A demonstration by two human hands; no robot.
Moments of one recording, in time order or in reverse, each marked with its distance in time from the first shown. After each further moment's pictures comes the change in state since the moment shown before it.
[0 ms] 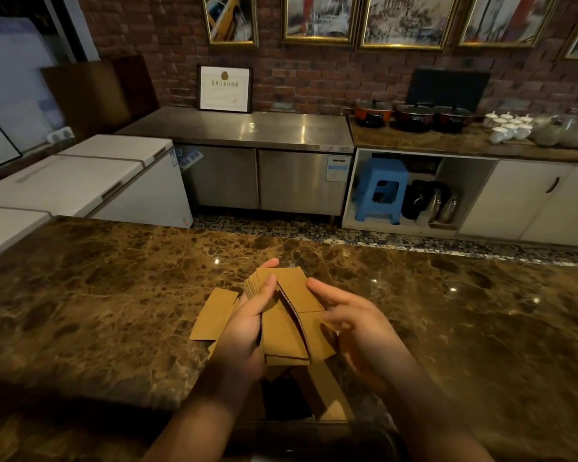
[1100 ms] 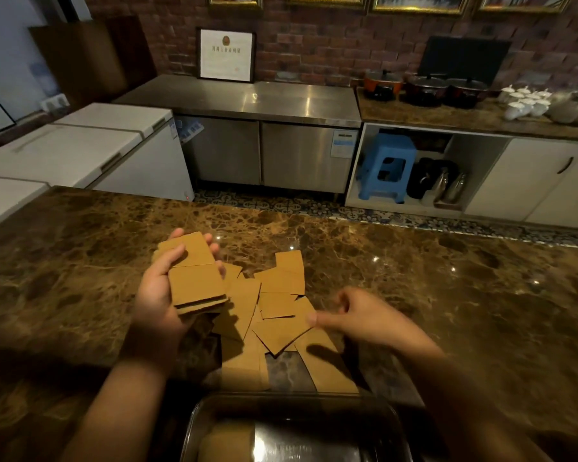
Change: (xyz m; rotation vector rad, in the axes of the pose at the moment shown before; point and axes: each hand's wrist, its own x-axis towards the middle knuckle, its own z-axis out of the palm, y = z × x) left_hand -0.003 0.064 -0.077 -0.273 0.161 0.178; right_hand 0.031 0.022 -0.032 -1.090 0.022 0.227
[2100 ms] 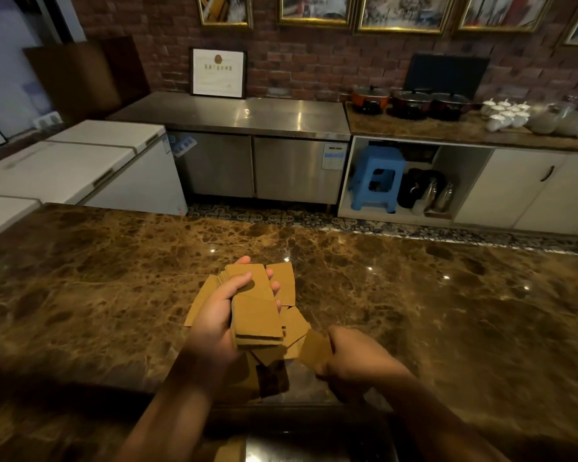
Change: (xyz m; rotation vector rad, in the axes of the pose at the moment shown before) left_hand -0.010 -0.066 0.038 0.068 0.016 -0.300; right_hand 0.006 0.026 0.032 -0.226 -0.006 0.043
